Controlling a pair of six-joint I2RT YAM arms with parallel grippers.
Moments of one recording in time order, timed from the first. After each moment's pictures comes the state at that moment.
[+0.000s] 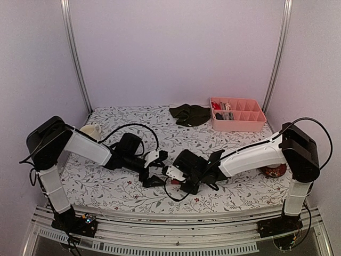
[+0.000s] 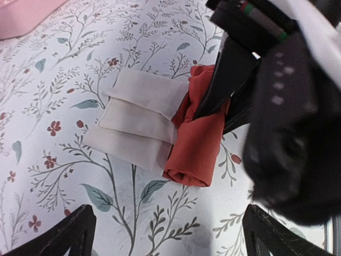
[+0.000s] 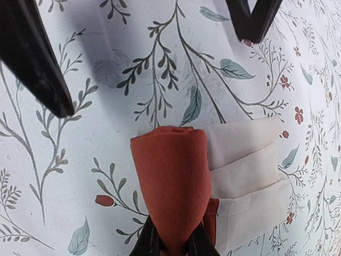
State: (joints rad) left arm -0.70 1.84 0.81 0.24 0.65 0.48; right arm 1.13 1.90 1.13 -0.31 0.25 -0.23
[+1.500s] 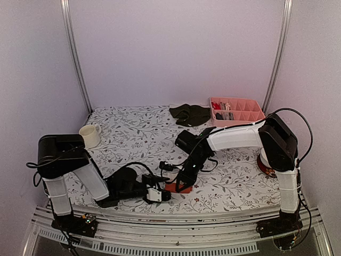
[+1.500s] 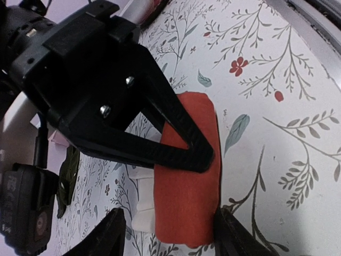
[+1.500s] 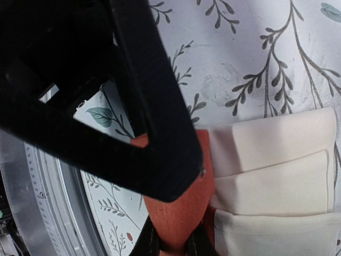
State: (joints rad) left arm -1.04 1.91 0.39 1.16 0.07 0.93; right arm 0.91 2.13 1.50 -0.77 -0.56 -0.31
